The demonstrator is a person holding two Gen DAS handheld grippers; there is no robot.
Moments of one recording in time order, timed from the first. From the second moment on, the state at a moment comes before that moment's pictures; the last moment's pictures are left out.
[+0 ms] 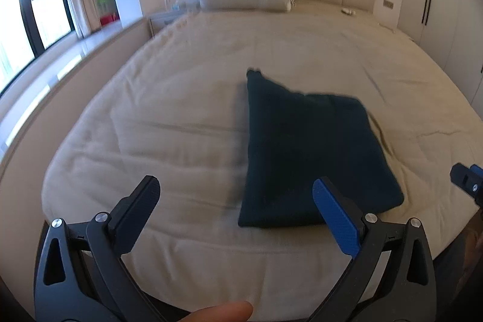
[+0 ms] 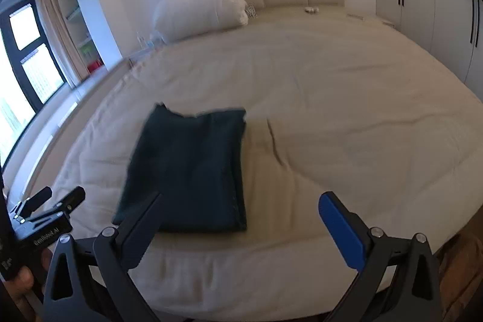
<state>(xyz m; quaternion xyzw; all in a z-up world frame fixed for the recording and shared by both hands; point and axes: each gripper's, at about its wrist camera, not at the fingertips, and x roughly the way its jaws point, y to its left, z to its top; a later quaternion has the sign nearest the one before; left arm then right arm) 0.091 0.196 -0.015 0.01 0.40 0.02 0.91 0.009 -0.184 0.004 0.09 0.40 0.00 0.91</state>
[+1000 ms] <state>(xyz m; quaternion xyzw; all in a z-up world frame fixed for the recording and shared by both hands) 0.112 0.193 -0.066 0.01 0.45 0.01 0.90 0.007 -0.164 -0.011 0.05 0.42 0.01 0.91</state>
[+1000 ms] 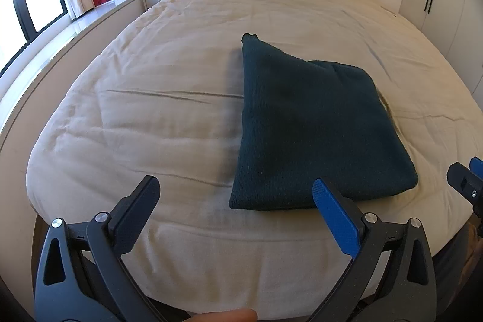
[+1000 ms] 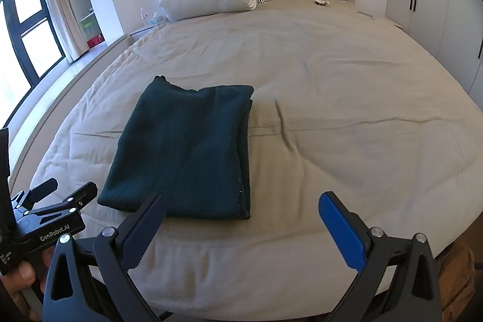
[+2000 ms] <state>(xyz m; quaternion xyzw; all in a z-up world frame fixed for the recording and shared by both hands) 0.115 0.195 -0.069 0.00 0.45 0.01 0.89 0.004 -0.167 -0.016 0.05 0.43 0.01 0.90</state>
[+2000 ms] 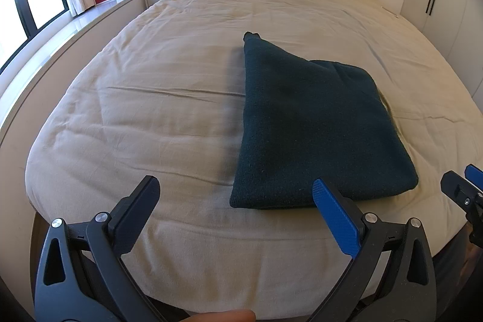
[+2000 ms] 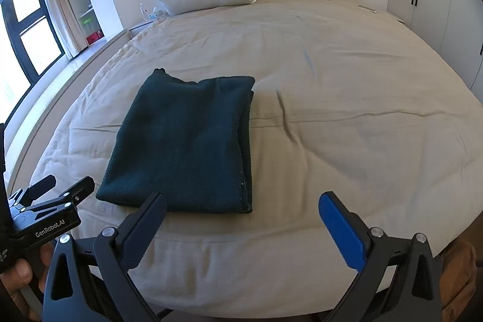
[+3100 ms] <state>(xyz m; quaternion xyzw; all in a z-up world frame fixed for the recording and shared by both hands) 0.111 0.196 -0.070 0.00 0.45 0.02 0.89 0.006 -0.174 -0.015 0.05 0.44 0.00 0.90</state>
